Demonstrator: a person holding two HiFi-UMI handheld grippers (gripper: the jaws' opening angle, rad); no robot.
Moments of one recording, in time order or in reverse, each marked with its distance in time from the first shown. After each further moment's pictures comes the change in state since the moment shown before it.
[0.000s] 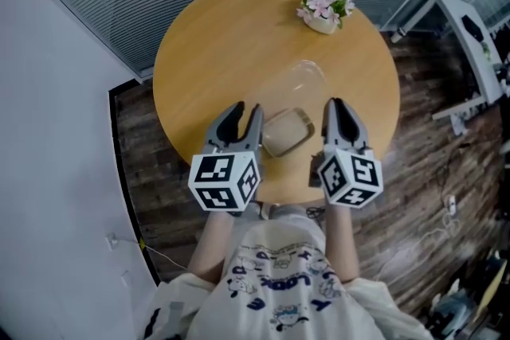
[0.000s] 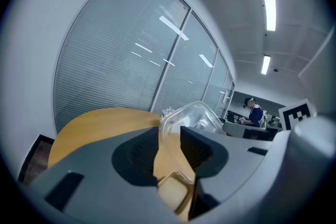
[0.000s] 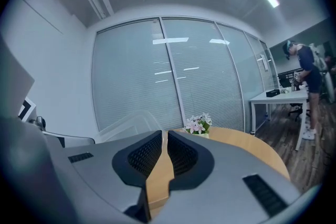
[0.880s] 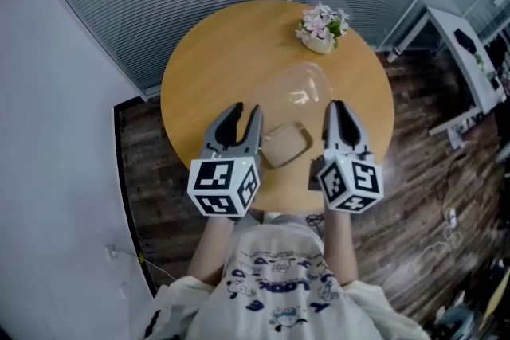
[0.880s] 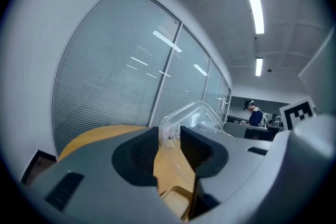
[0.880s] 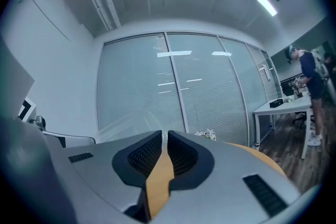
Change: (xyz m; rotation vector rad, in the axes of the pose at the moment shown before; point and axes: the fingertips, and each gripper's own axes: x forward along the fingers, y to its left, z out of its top) left arm -0.030 -0.015 0.052 0.078 -0.139 -0.007; right arm -0.022 0.023 0.054 -0.022 -0.134 0.029
